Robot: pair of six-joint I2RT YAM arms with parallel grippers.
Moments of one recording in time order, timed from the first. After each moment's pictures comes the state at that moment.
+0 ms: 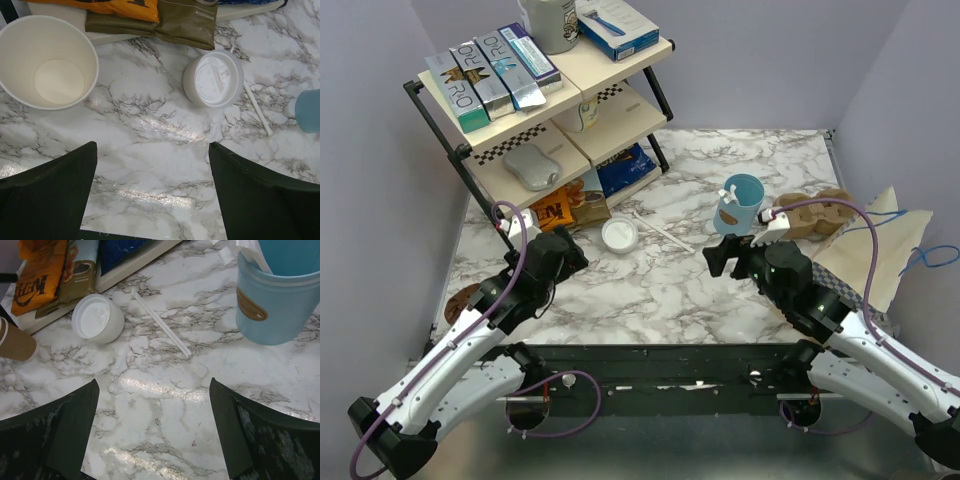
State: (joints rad) left arm -0.65 0.73 0.78 -0.74 -0.54 -0.92; right arm 0.76 0.71 0.60 -0.21 0.34 0.44
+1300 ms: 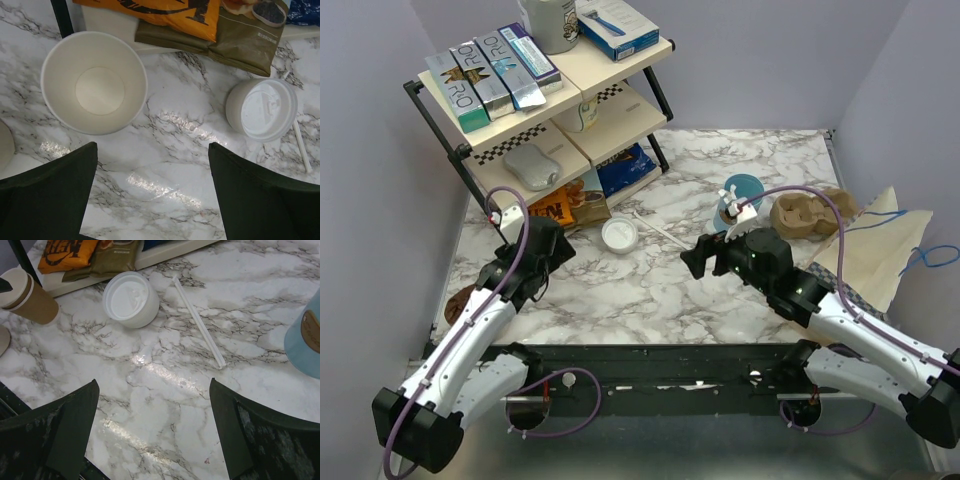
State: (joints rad) left arm -0.42 0.87 0.78 -0.72 -0.46 -0.85; right arm 0.76 0.89 0.65 -0.09 0.12 0.30
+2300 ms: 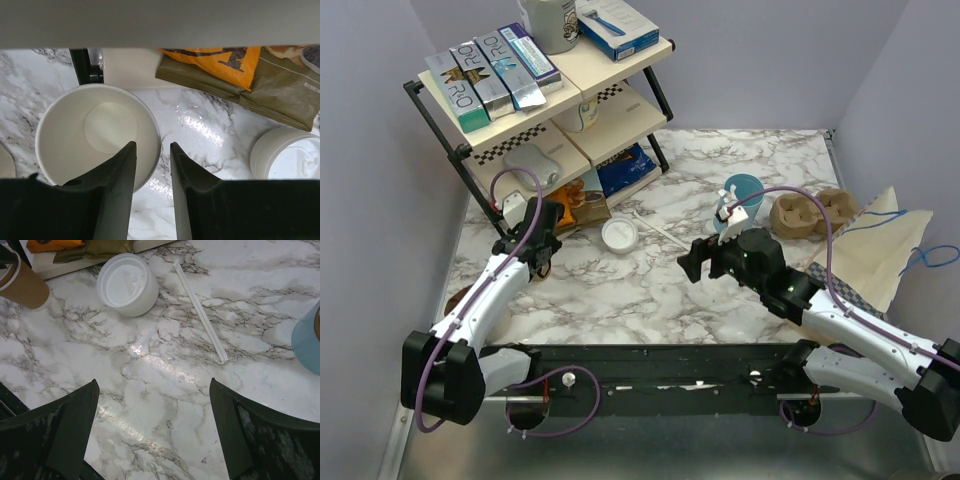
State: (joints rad) left arm -0.27 1.14 0.81 -0.56 -0.47 -0.82; right arm 0.76 0.96 0.62 -0.05 0.09 0.27
